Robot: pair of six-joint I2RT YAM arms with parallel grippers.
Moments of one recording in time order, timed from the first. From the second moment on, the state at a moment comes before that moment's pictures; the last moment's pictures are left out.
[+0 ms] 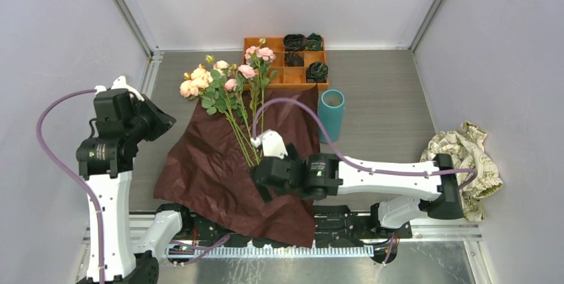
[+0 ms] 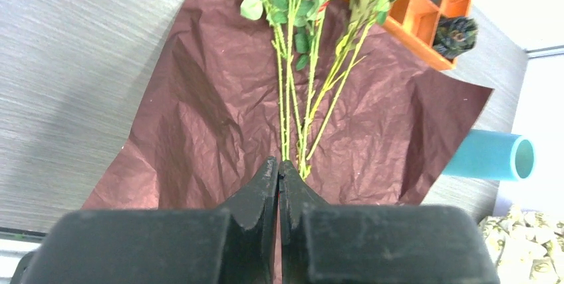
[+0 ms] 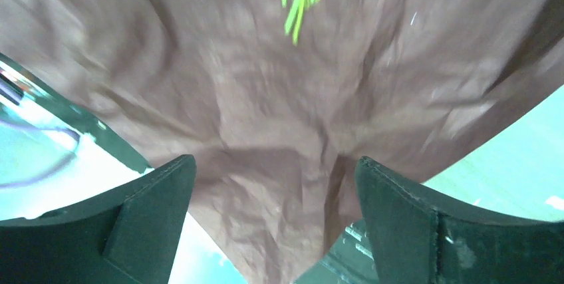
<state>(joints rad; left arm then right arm) 0.07 0.88 1.33 -1.10 0.10 -0.55 1.44 1.40 1.21 -0.88 0.42 0.73</state>
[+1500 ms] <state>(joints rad) 0.07 0.97 1.26 -0.97 0.28 -0.55 0.64 2.53 2.34 -0.82 0.06 0.50</state>
